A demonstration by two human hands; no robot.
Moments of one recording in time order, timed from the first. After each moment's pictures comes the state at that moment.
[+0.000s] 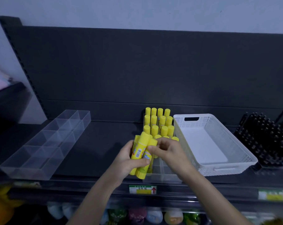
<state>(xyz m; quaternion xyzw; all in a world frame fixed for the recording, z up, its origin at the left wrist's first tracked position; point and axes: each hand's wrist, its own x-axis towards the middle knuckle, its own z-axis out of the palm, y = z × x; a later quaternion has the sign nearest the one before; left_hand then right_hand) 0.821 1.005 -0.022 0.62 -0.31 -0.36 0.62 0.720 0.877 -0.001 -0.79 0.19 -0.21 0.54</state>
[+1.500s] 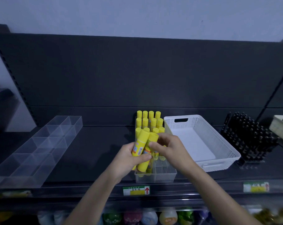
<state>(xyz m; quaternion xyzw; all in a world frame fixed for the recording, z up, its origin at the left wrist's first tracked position) 0.806 0.990 0.000 0.63 -0.35 -0.36 0.59 0.699 0.868 0.019 -0.82 0.17 -0.23 0.49</state>
